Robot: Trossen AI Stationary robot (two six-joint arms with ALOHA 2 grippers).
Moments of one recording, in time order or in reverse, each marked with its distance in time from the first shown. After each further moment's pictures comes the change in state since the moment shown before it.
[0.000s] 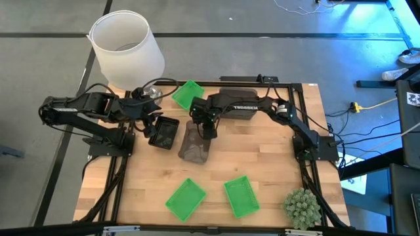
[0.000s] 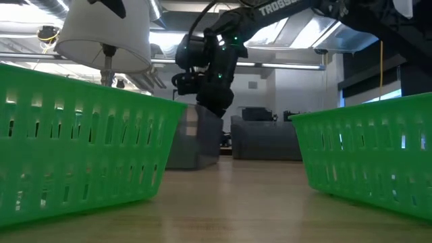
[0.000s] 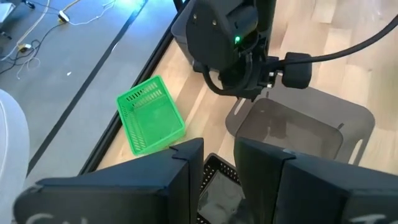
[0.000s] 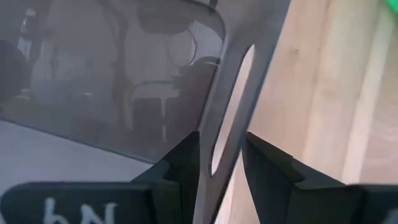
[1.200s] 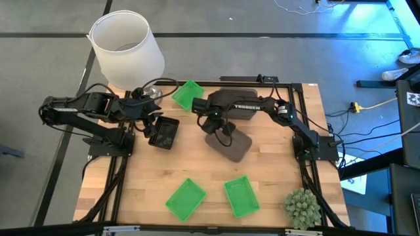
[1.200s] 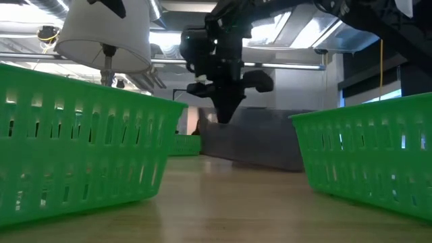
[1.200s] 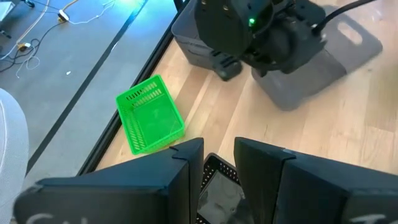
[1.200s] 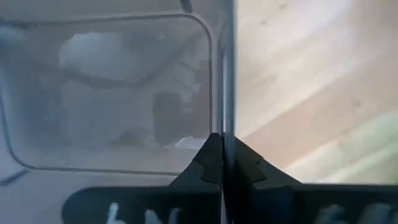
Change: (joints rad) left arm 0.000 0.000 0.000 0.000 0.000 -0.002; right arm 0.021 -0.003 0.131 -0.338 -0.001 -0.836
